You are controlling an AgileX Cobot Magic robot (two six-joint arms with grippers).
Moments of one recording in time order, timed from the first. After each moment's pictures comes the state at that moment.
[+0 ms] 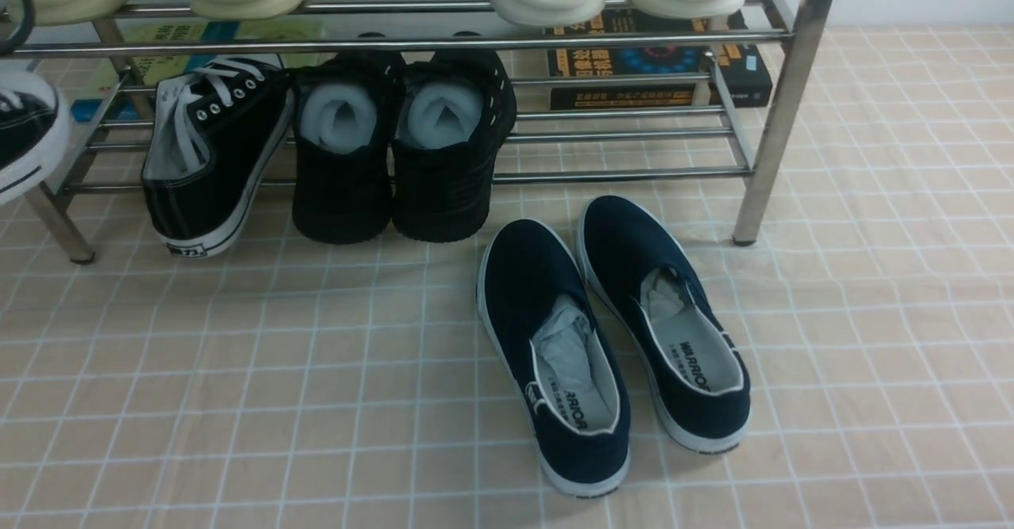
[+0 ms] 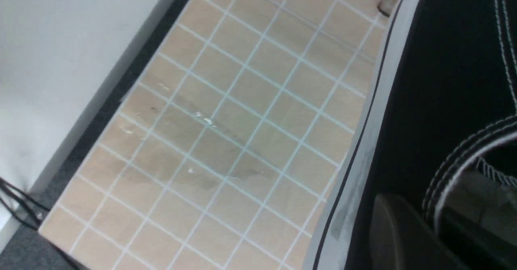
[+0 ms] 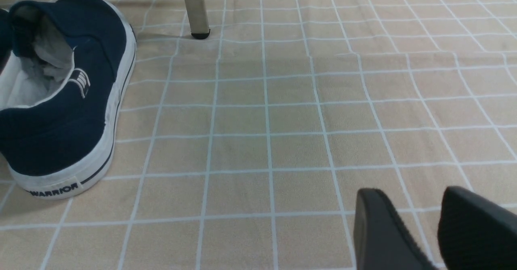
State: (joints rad) right arm -0.01 -0.01 0.01 0.03 0.39 0.04; left arm 0.29 1.29 -1.44 0.19 1.25 -0.30
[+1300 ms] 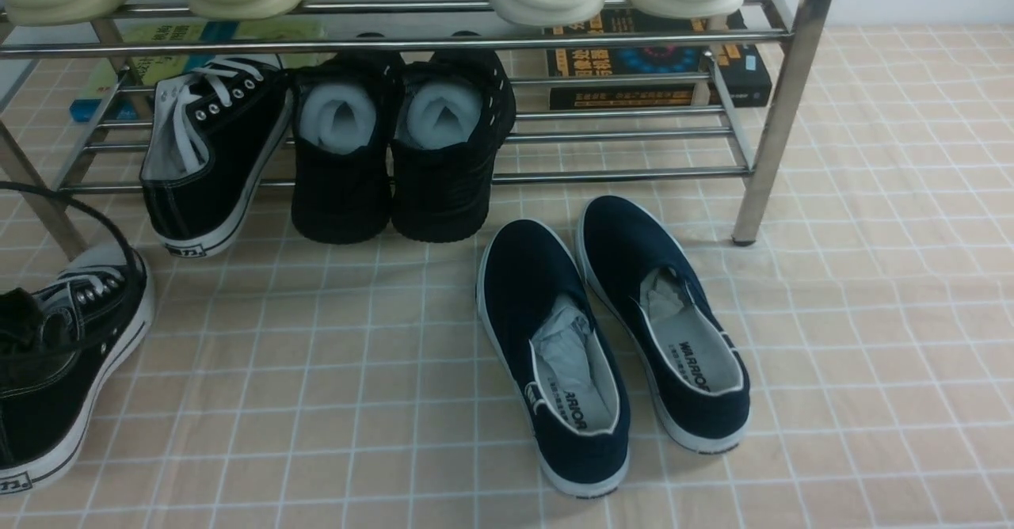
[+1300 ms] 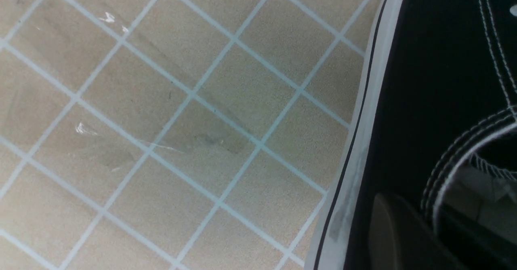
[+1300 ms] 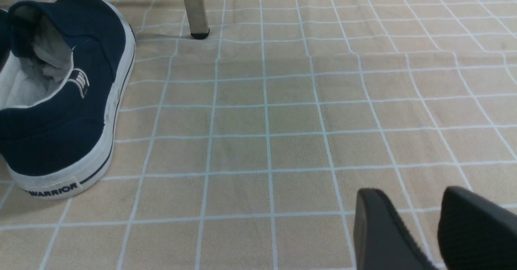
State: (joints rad) right arm -0.01 -0.01 0.01 0.03 0.39 0.04; left arm 0.29 1.32 -0.75 0.14 0.55 -0.42
